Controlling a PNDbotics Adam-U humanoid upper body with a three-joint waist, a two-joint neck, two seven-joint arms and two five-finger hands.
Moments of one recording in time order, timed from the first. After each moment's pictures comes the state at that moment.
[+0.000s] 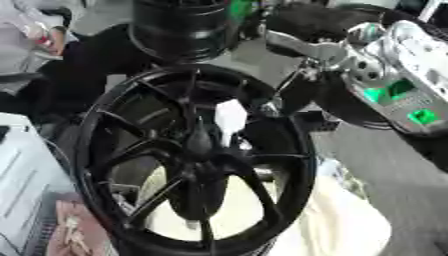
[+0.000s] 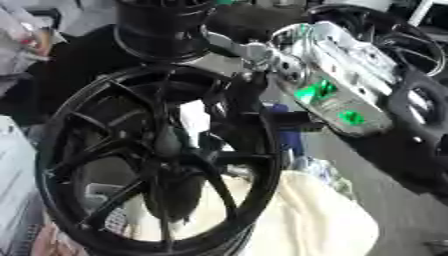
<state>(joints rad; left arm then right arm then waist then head) 0.13 0.91 0.11 -1.99 0.02 -0.20 0.43 -0.86 -0.65 0.57 -1.97 0.76 0.52 0.75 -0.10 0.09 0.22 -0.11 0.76</state>
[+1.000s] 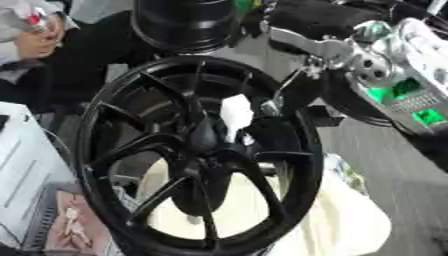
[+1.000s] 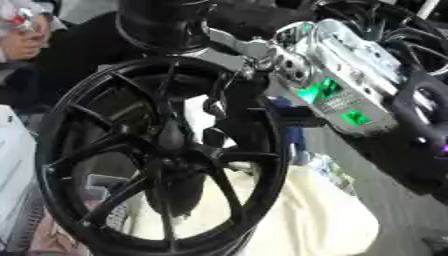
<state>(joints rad) 0.13 0.89 0.11 -1.99 0.00 -0.20 0.44 -0.85 -0.64 0.54 -1.98 0.75 0.53 0.73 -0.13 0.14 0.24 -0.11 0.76</state>
